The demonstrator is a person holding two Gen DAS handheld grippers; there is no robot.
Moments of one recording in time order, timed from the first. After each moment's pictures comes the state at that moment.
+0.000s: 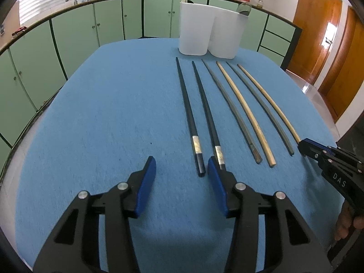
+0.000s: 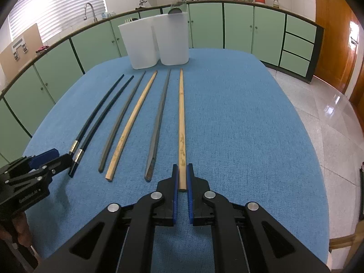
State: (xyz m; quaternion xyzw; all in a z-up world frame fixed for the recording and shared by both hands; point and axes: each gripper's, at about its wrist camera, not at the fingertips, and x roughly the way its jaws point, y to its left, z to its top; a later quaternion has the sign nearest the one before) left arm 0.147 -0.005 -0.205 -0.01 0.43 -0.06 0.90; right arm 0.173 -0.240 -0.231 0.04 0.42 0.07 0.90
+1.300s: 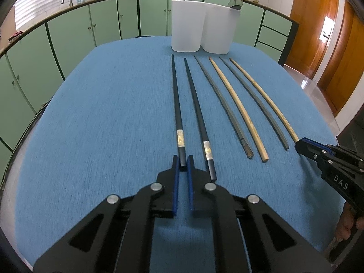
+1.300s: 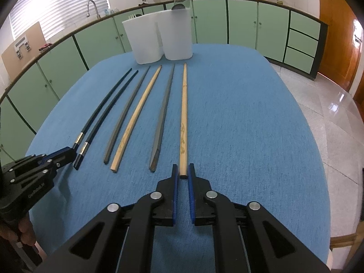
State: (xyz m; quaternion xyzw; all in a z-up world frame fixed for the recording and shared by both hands) left arm 0.146 -0.016 -0.205 0.01 0.44 -0.07 0.90; right arm 0.170 -0.238 -0.230 0.04 0.44 0.08 0.89
